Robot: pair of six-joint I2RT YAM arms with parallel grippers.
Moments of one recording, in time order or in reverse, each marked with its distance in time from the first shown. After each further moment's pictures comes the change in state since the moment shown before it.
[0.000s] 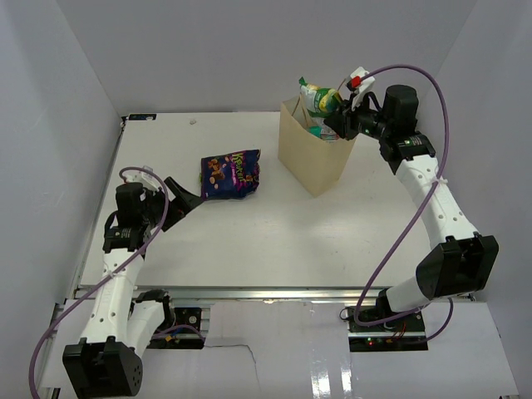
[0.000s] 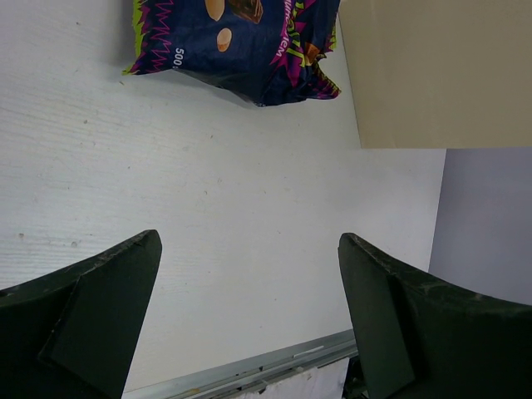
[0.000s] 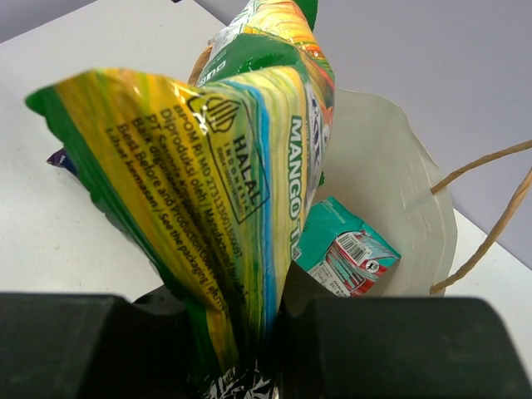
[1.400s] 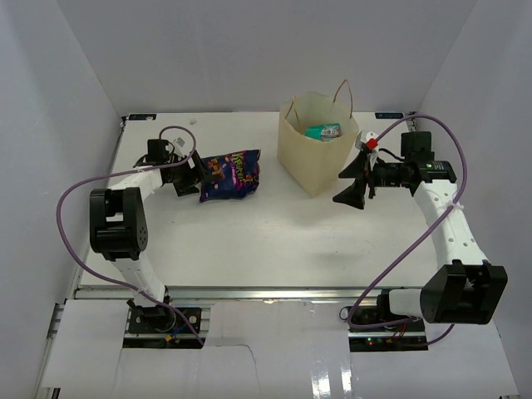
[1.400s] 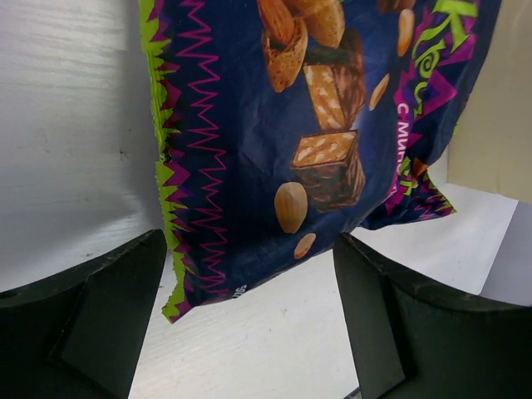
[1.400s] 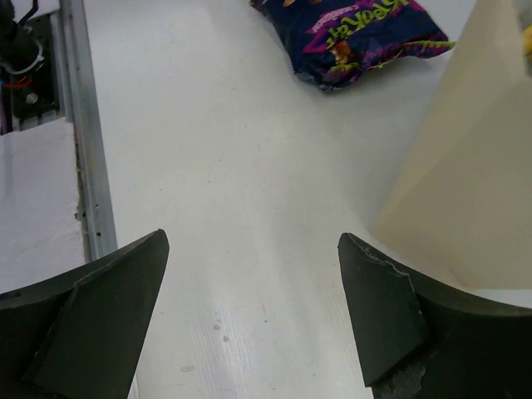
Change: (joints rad) left arm -0.017 0.972 0.480 0.163 0.115 0.238; right arm -0.184 -0.177 -0.256 -0.584 -0.543 -0.554
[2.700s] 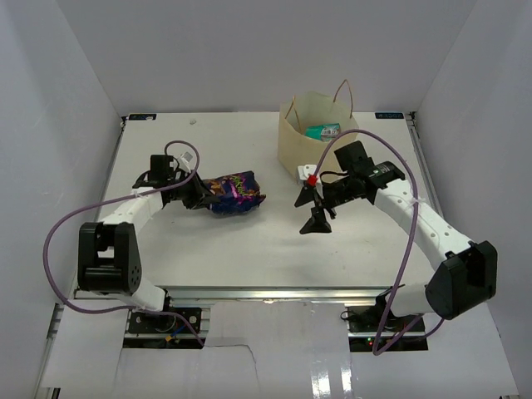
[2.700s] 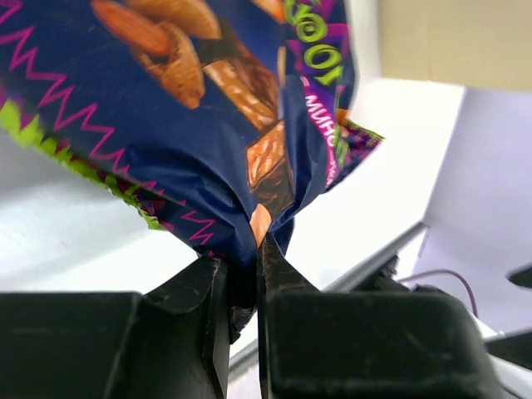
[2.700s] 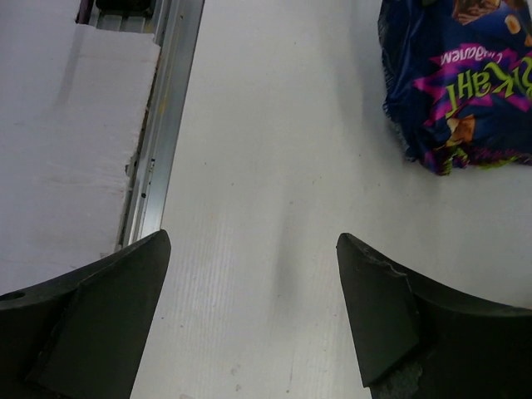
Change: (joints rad) left arm -0.081 -0.274 -0.233 -0.038 0.108 -0.112; right arm 0.450 0.068 -0.014 -0.080 0.138 -0.177
